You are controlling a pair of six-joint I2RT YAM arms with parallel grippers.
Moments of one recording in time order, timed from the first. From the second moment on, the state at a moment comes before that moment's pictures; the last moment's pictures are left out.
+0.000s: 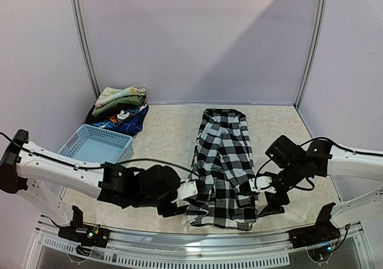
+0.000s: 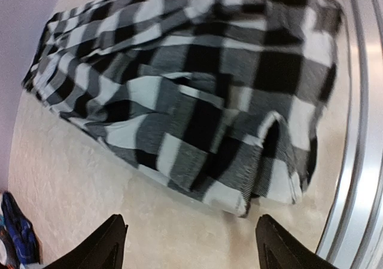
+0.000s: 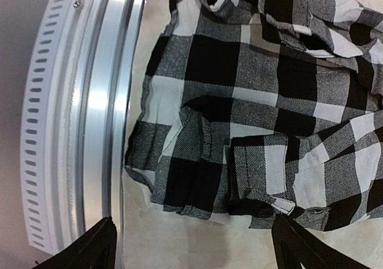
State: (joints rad) left arm -1.36 1.45 0.86 -0.29 -0.37 0.21; right arm 0.87 1.15 0.74 -0.80 -0.35 -0.69
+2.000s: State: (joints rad) left arm -1.42 1.81 1.01 0.07 -0.73 0.57; right arm 0.86 1.14 0.75 -0.72 -0.10 -0.71
